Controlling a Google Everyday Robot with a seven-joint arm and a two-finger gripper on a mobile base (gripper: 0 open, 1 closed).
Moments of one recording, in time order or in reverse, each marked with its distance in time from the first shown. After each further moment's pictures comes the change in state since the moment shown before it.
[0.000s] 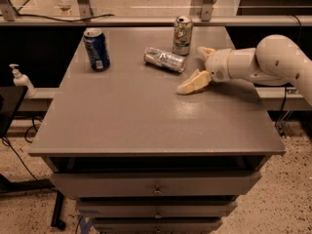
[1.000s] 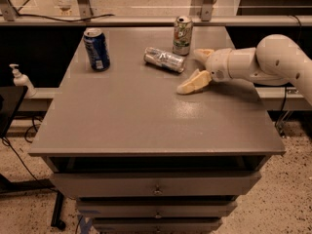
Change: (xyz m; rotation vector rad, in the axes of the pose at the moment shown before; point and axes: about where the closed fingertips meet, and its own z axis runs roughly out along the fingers) arm 0.000 0.000 0.000 0.000 0.000 0.000
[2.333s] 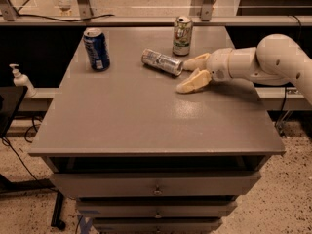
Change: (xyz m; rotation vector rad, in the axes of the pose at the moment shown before) arm 0.000 0.000 0.000 0.000 0.000 0.000
